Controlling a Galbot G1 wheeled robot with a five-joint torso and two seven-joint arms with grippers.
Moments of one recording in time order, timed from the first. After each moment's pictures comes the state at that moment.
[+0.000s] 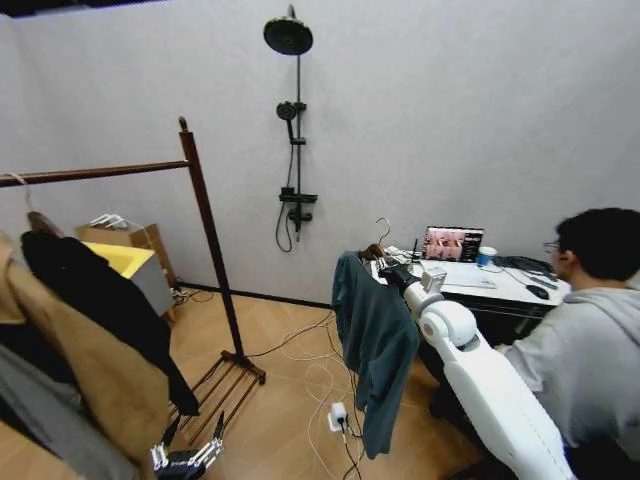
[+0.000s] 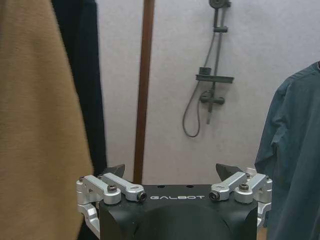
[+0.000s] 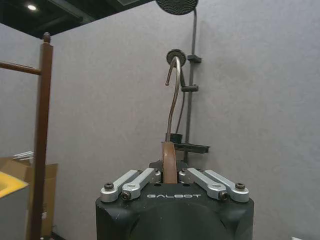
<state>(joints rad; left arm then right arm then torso) 1.86 -1.52 -0.65 -2.22 -0.22 -0.12 0.14 -0.64 1.00 0.40 1.83 0.58 -0.36 0.03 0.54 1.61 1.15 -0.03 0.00</state>
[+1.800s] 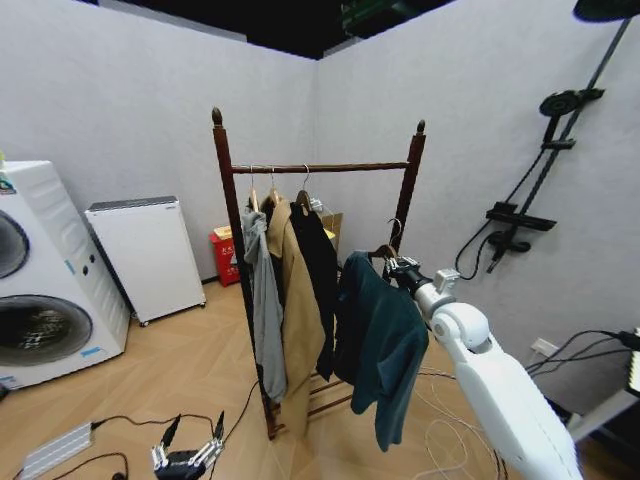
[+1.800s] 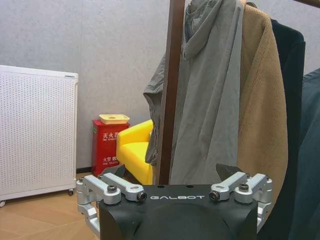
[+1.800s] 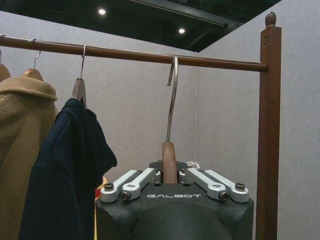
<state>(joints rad) 1.86 -1.52 -0.65 -2.22 -0.22 -0.12 0.14 -0.67 0.99 0.46 1.82 0.58 -0.35 -0.01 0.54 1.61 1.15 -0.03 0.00</state>
